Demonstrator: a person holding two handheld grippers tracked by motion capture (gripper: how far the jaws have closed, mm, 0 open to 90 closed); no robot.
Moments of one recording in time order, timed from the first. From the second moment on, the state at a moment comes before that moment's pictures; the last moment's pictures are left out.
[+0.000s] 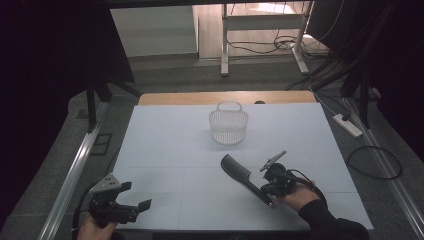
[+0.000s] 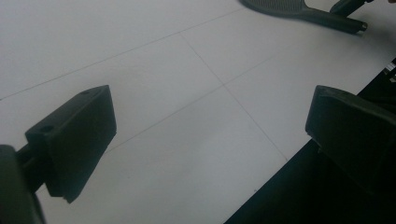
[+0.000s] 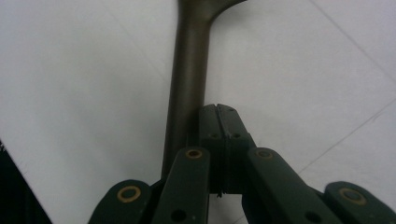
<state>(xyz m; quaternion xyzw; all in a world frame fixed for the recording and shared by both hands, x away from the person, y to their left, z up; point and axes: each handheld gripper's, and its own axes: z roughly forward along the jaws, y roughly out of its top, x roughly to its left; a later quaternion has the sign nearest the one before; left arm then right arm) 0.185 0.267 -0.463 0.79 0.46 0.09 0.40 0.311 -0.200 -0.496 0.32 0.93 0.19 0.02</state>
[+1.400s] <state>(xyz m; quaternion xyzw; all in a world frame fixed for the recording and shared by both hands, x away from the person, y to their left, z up) 0.185 0.267 -0.463 0.79 0.46 0.09 0.40 0.300 -0.203 -0.465 0.35 0.91 0.23 0.08</state>
